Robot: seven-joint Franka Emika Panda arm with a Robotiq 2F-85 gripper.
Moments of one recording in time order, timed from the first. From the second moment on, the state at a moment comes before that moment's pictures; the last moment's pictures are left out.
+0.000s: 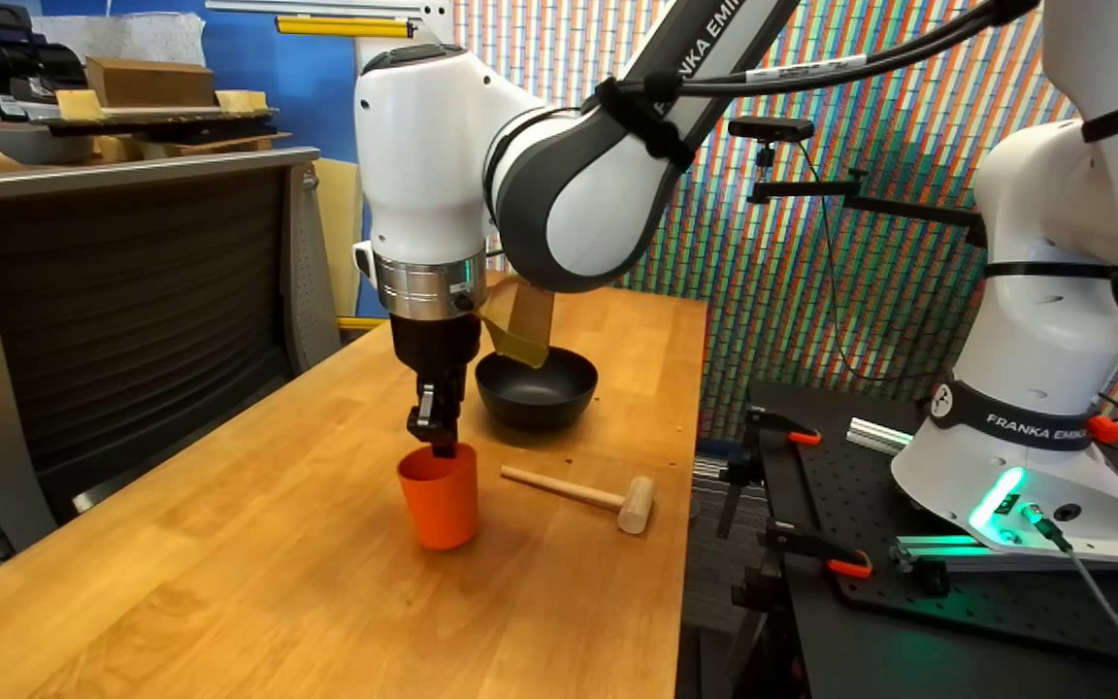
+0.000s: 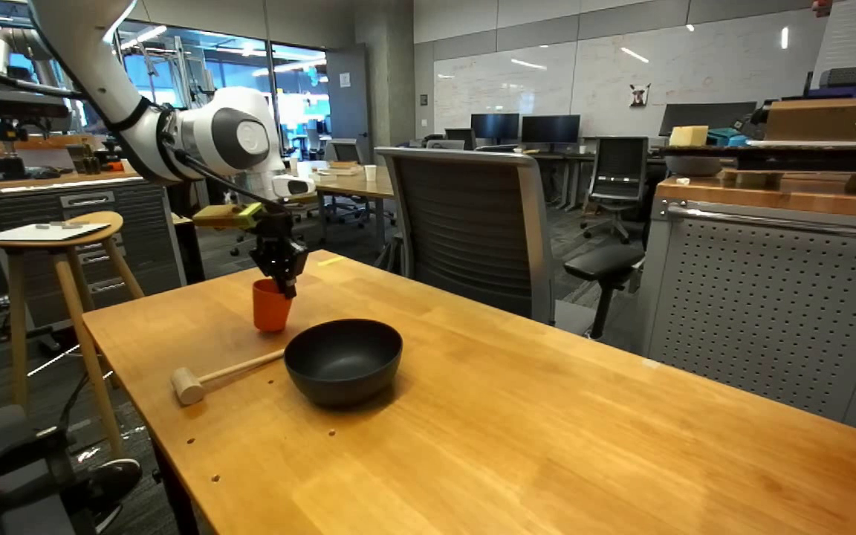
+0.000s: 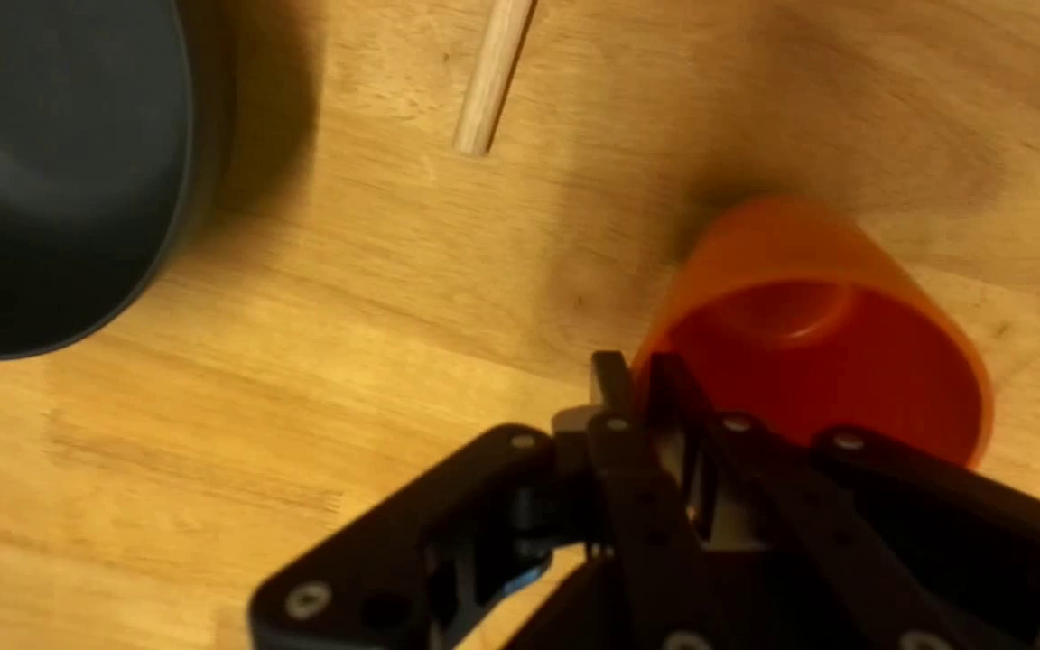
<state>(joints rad) 0.28 0.42 0.07 -2.08 -0.29 2.50 0.34</state>
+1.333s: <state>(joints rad) 0.09 0.03 -0.11 -2.28 -0.63 2.41 0.71</state>
